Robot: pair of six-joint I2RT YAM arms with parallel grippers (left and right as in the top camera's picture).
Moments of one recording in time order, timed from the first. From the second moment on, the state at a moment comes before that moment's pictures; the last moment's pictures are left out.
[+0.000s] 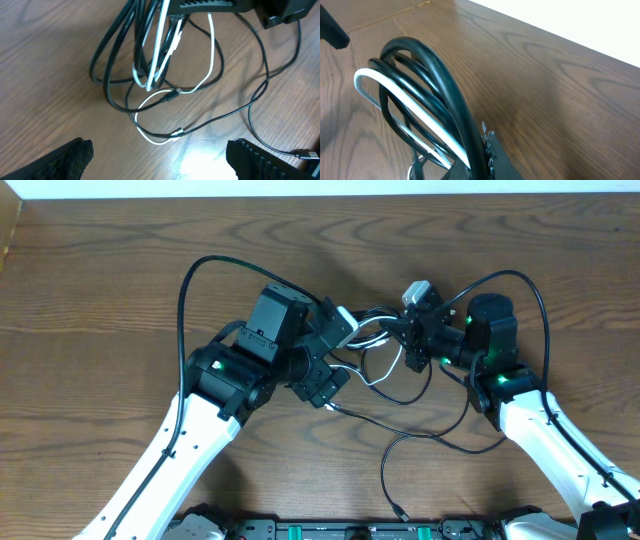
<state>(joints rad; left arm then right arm) -0.53 1.30 1.26 -0.91 0.21 0.29 0.28 1.38 0.74 0.19 -0.65 -0.14</state>
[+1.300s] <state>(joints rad) -0.53 1.33 1.26 -0.71 0.41 -0.12 0.14 1.38 0.74 0.27 -0.94 0.20</state>
